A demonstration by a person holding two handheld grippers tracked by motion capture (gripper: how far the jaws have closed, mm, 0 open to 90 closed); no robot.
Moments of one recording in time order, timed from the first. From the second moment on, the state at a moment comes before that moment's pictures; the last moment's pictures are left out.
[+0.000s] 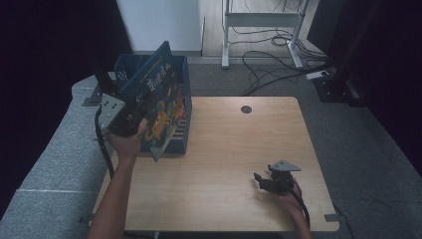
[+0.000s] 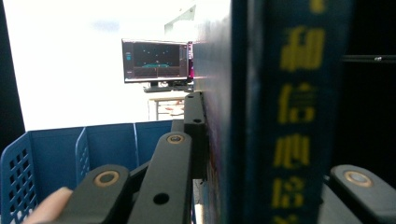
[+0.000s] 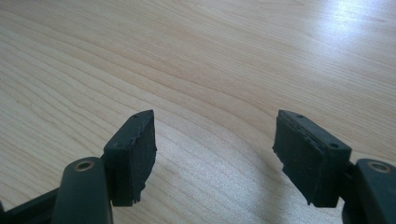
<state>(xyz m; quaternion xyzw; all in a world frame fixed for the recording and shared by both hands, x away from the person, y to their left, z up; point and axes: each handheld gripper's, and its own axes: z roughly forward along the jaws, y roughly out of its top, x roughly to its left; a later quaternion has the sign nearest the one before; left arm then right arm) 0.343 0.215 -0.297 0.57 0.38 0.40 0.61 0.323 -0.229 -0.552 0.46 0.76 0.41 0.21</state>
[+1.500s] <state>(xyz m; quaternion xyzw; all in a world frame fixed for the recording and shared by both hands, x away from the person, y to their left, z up) 0.374 0.210 -0.292 0.57 0.41 0.42 0.58 0.325 -0.228 -0.552 0.46 0.77 0.40 0.20</state>
